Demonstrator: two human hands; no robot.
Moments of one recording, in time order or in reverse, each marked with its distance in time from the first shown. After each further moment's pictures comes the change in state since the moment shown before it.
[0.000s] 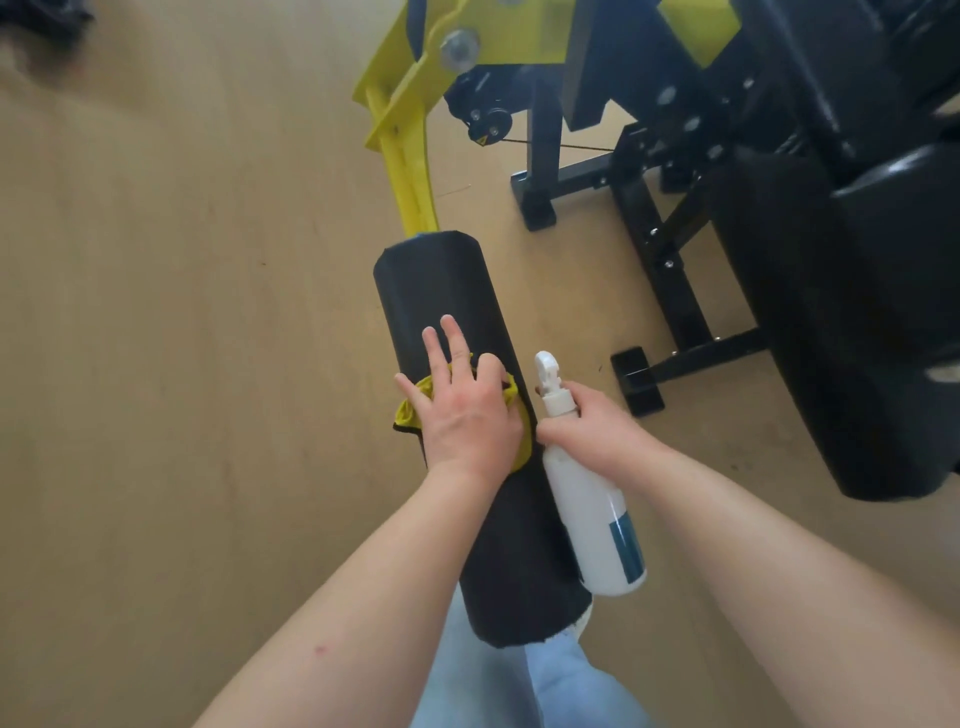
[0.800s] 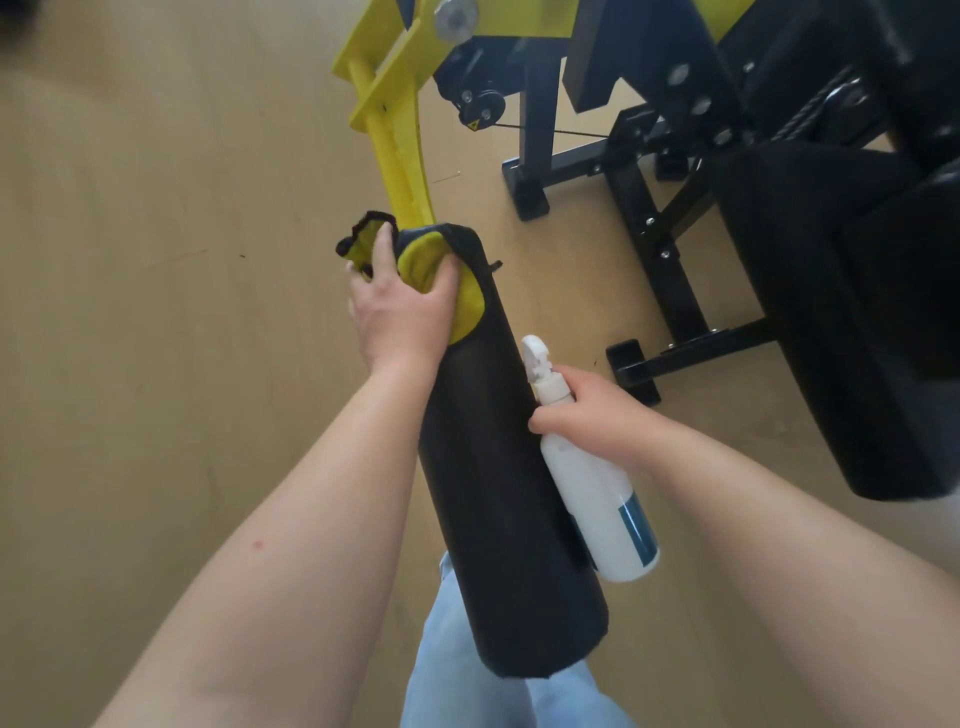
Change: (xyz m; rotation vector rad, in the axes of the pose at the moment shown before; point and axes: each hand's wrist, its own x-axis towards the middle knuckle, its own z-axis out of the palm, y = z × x) left_hand 0.107 -0.035 -0.043 -0.522 0.100 -0.416; right_hand 0.021 -0.014 -0.006 -0.080 -0.077 -0.019
